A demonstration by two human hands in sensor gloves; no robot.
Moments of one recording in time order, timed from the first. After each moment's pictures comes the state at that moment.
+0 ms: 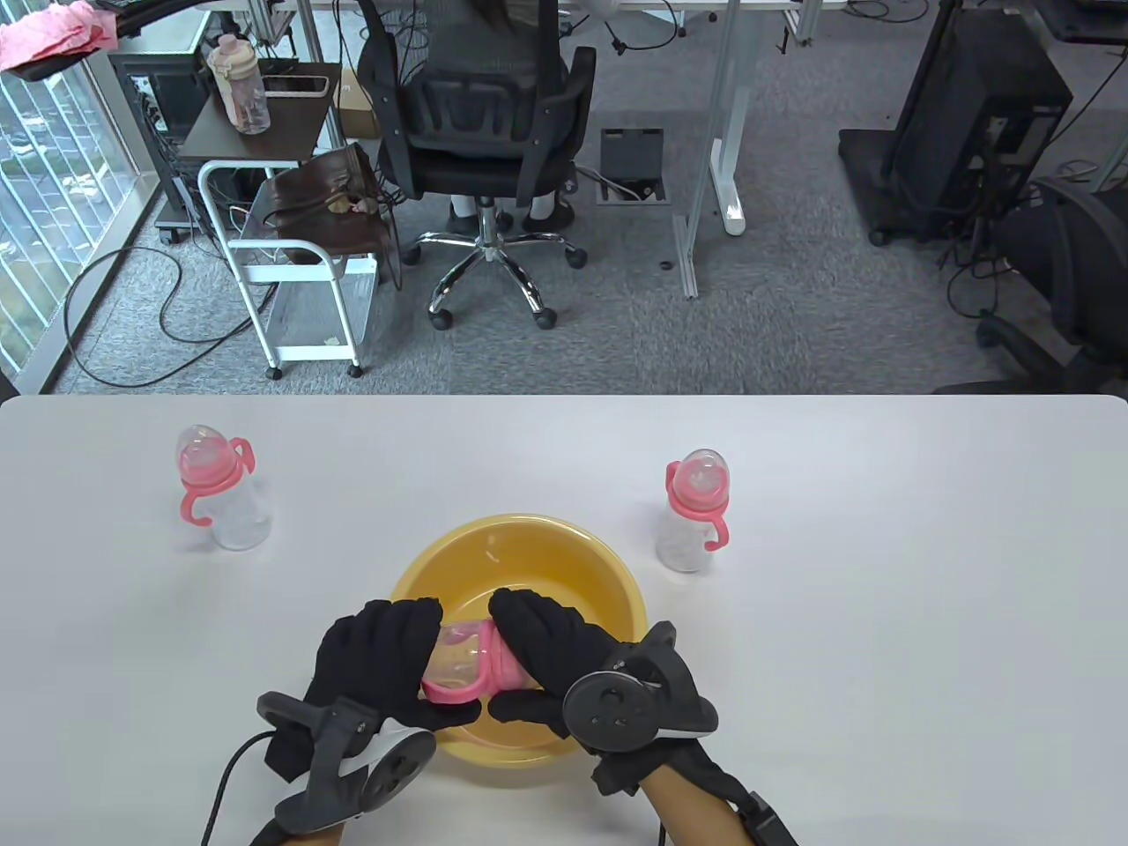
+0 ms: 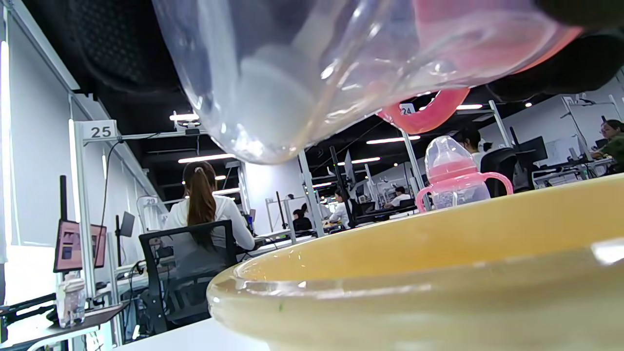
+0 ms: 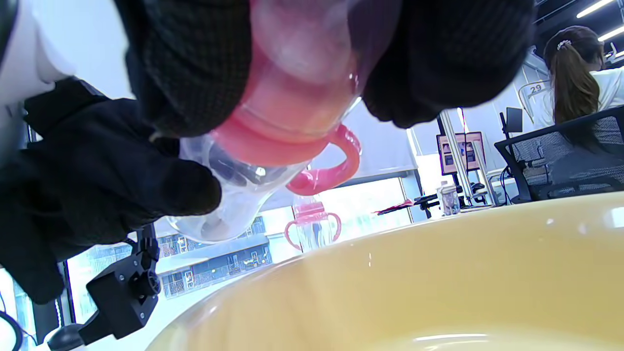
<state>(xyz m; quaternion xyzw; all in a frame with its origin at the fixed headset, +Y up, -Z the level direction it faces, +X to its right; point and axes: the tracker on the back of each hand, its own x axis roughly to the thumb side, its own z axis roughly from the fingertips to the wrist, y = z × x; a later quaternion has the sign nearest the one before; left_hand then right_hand) -0.192 -0.657 -0.234 0.27 -0.17 -0.06 0.94 0.019 -0.646 -0.265 0.40 -0.12 0.88 0.21</state>
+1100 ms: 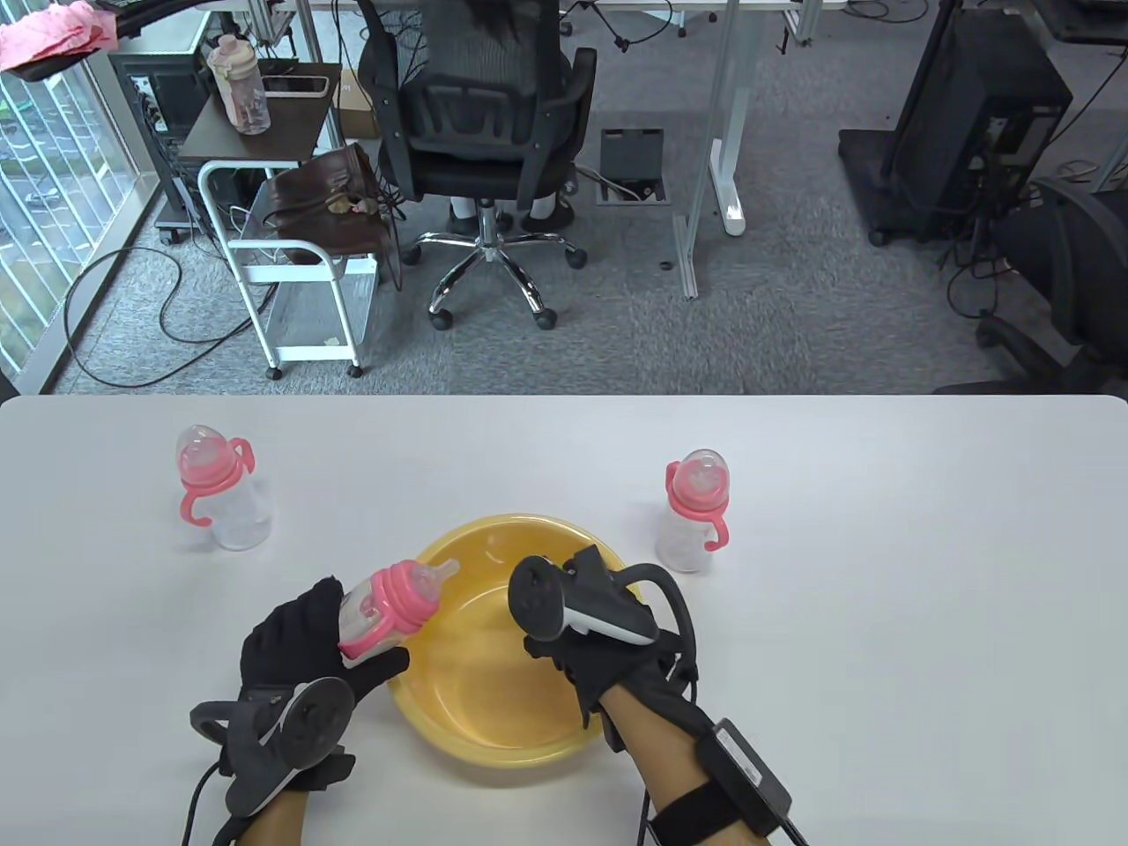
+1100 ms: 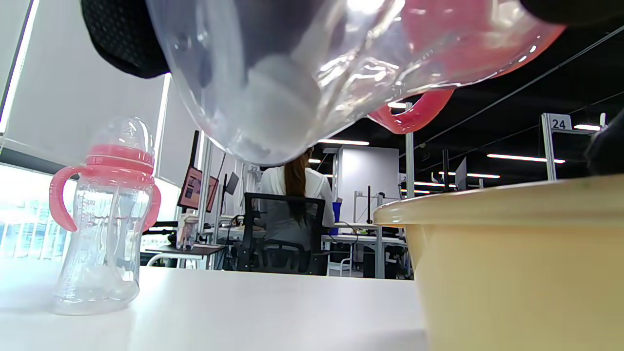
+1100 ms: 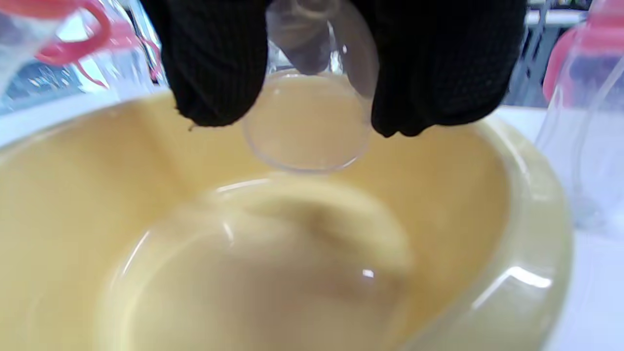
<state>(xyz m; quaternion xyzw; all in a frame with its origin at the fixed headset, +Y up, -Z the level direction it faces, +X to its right) -0.261 -0.684 -0.257 0.25 0.00 0.04 0.97 -0.012 -0.651 -0.343 0.16 0.19 0.97 0.00</state>
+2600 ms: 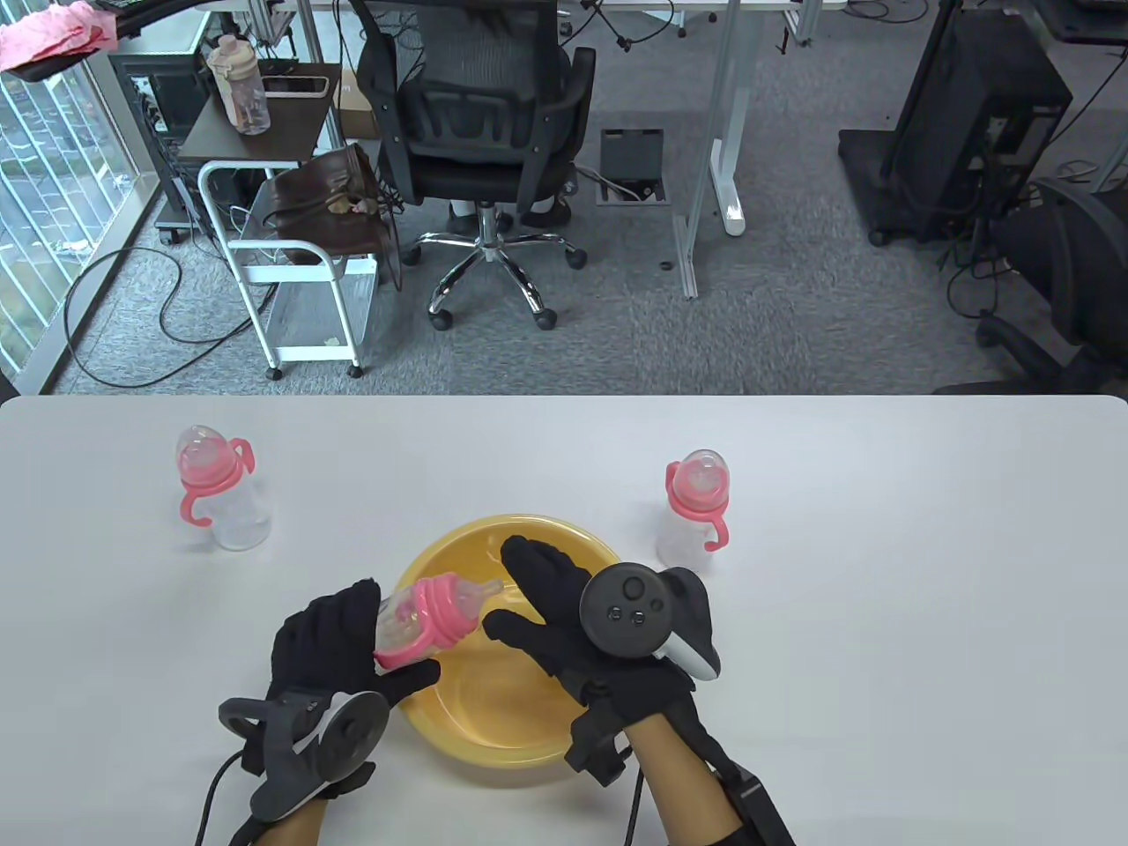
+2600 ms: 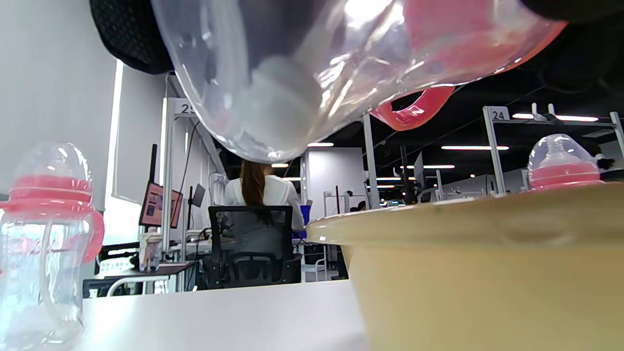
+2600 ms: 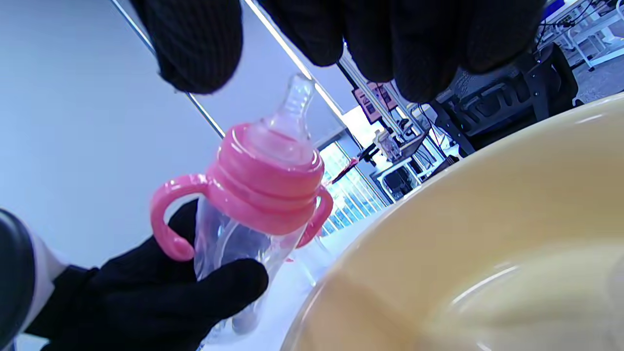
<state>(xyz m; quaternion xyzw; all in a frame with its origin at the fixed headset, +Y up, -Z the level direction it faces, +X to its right) -0.228 -0.678 -0.251 0.26 -0.07 -0.01 0.96 0.023 -0.620 -0.301 0.28 0.03 0.89 0.36</state>
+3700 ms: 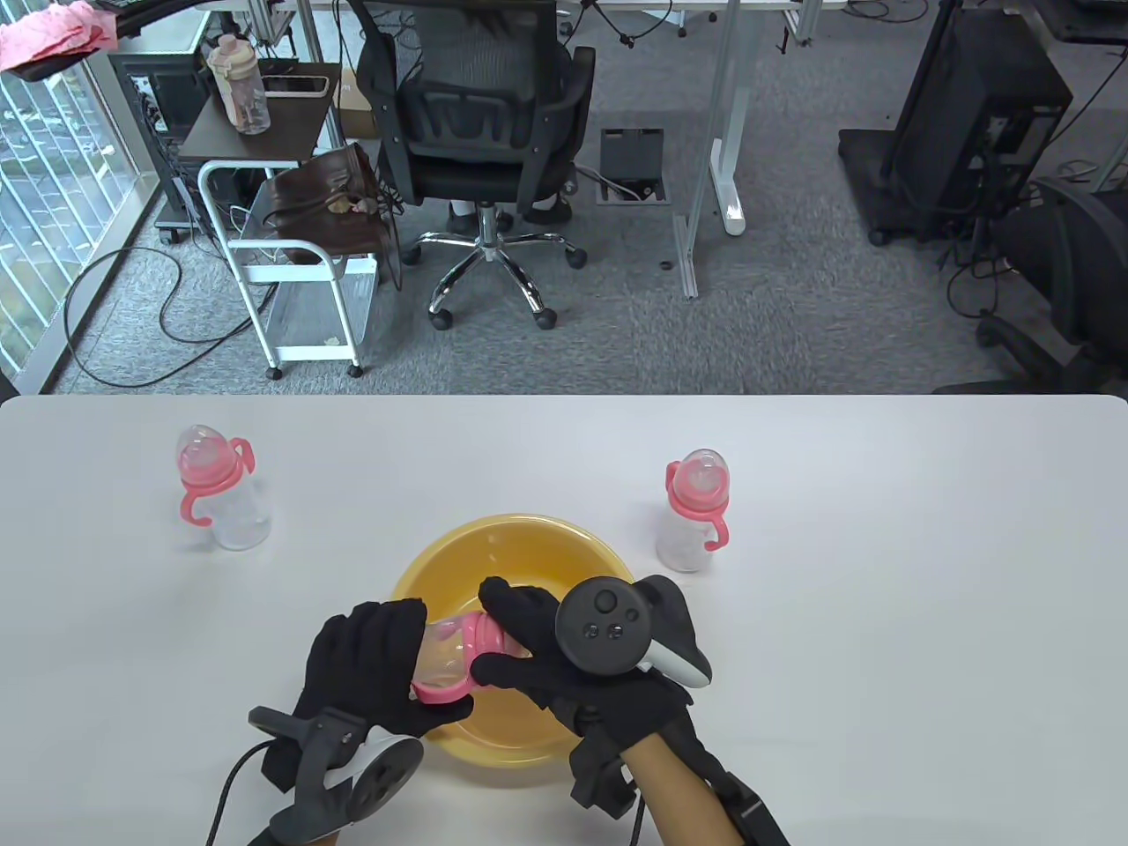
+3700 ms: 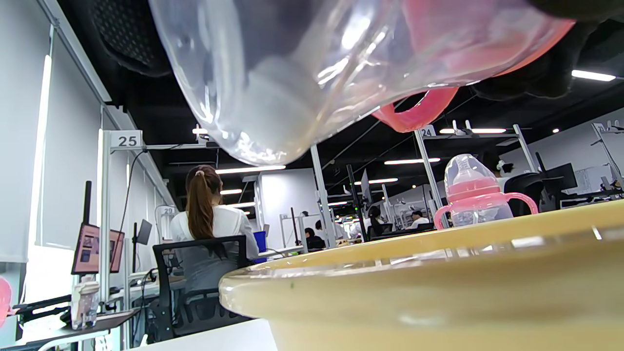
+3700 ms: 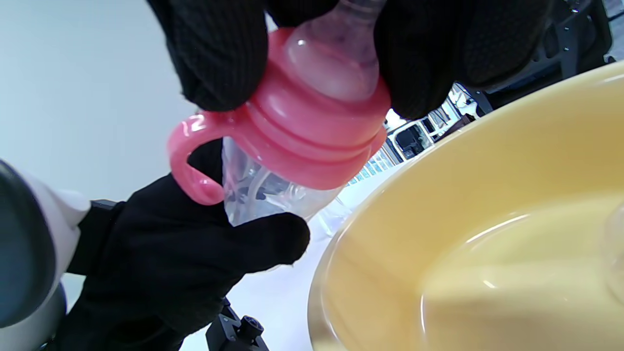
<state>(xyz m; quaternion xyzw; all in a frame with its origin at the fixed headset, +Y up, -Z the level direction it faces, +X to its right) -0.203 -0.669 -0.230 0.30 -0.15 -0.03 0.94 0.010 -0.614 -0.283 0.32 0.08 0.88 0.33</state>
